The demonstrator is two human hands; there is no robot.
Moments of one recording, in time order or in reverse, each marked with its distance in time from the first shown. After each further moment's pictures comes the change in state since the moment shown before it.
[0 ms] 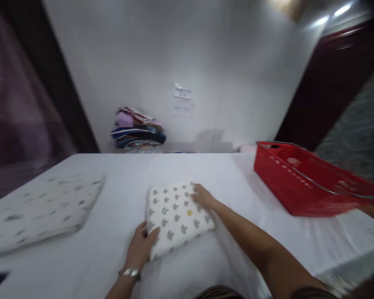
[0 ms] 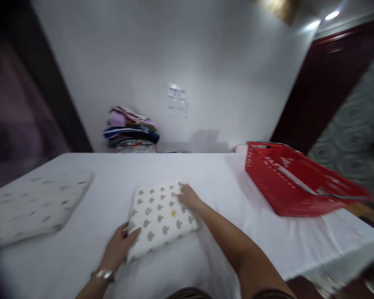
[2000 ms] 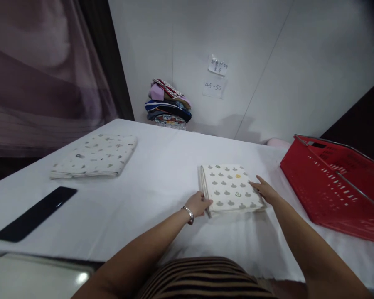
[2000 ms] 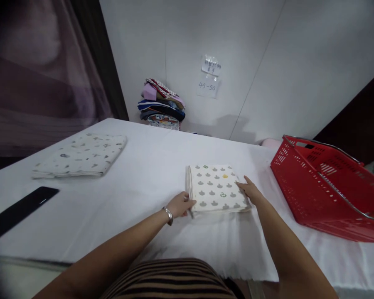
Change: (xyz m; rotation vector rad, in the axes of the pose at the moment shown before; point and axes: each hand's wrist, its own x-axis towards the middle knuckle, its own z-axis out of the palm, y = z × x) left_hand -0.039 0.066 0.097 0.003 -0.530 -0.055; right_hand -0.052 0.131 -0.119 0.510 0.121 0.504
